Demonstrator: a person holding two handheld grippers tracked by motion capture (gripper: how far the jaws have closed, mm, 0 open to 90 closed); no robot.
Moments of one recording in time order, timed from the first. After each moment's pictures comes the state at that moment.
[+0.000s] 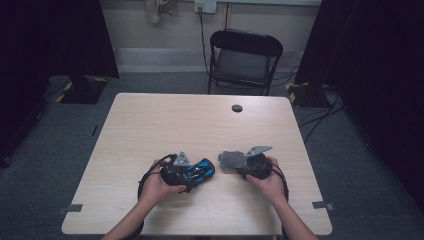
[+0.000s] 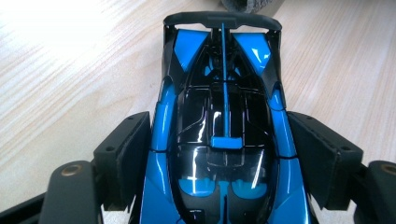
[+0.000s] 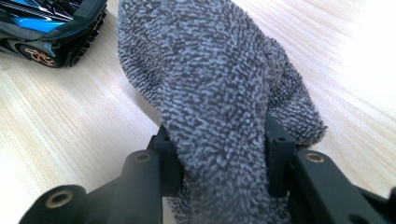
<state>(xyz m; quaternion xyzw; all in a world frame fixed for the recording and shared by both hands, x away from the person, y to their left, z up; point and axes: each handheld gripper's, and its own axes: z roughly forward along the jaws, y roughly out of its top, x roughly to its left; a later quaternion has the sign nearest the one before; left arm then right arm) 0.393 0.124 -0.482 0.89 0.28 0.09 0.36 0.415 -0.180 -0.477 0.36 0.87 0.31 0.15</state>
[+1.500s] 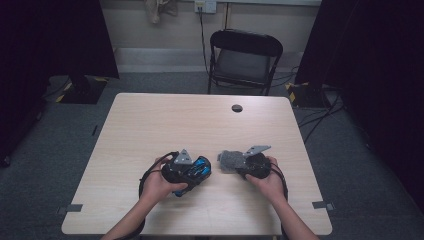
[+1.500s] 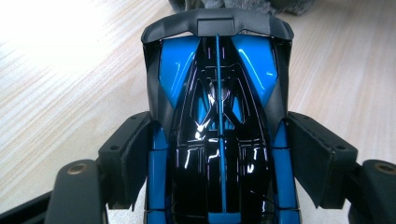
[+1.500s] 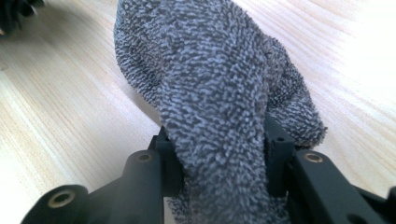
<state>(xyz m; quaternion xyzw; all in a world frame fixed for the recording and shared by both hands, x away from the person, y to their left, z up) 0.396 0.120 -0.470 0.88 0.26 0.09 0.38 0.417 -0.178 -0.476 0.36 0.87 0.31 0.15</state>
